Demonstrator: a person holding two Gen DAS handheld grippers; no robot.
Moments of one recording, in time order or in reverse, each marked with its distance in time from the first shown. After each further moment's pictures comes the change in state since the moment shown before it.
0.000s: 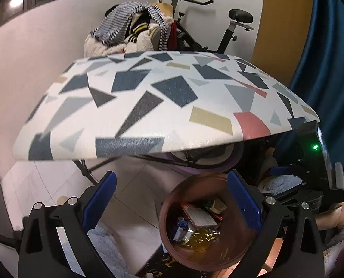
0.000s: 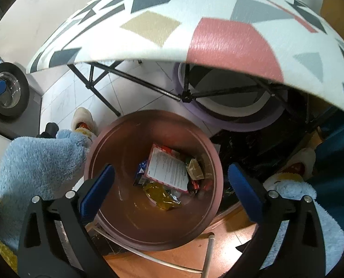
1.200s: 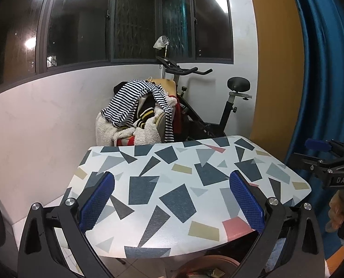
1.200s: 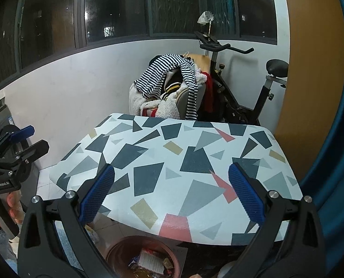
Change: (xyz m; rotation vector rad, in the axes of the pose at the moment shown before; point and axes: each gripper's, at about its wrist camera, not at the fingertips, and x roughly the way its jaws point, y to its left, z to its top) left arm -0.125 -0.019 0.156 0.027 -0.383 0.060; right arm -0.289 -0.006 0.104 -0.052 -0.635 -0.097
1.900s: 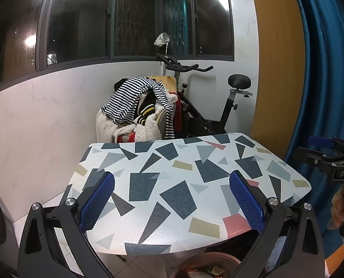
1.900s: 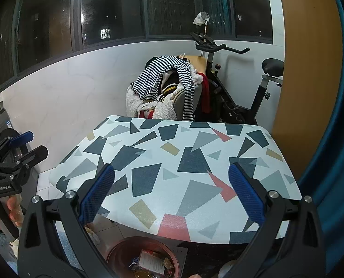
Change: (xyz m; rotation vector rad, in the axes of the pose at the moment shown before) left arm 0.002 0.004 -0.004 -0.004 0.020 0.004; right arm -0.004 -0.003 -0.002 0.015 -0.003 -0.012
